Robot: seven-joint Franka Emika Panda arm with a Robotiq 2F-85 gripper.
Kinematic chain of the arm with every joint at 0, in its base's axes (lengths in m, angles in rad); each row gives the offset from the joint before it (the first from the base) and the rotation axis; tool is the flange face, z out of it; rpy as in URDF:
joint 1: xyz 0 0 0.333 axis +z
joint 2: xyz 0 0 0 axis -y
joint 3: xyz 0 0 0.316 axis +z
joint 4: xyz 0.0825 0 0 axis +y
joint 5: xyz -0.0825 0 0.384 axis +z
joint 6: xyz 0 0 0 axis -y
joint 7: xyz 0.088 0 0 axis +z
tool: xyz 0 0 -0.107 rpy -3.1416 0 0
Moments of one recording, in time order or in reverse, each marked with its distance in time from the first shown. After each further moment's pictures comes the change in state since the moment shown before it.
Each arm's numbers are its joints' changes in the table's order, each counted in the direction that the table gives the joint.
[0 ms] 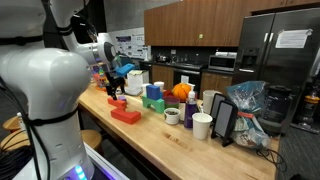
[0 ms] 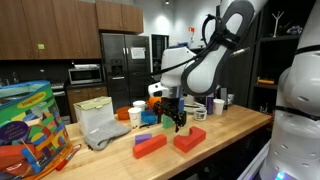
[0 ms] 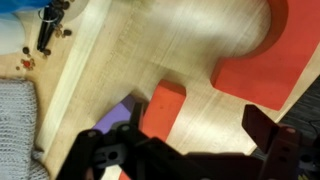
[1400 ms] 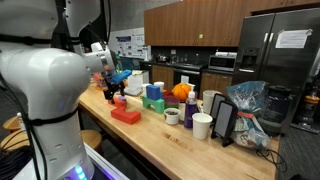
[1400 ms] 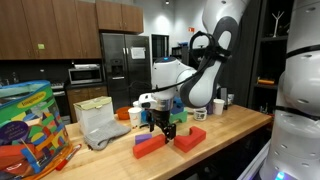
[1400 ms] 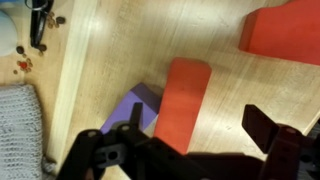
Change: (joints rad) arm -0.013 -0.196 0.036 -0.102 -0.328 0.081 -0.496
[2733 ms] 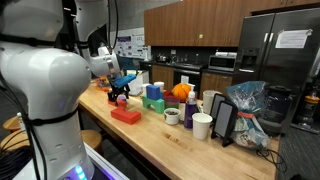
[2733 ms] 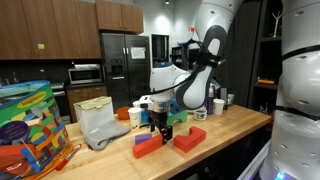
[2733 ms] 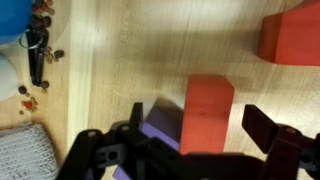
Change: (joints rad) arm -0.003 -0.094 -0.058 -0.059 -0.037 0.019 -0.132
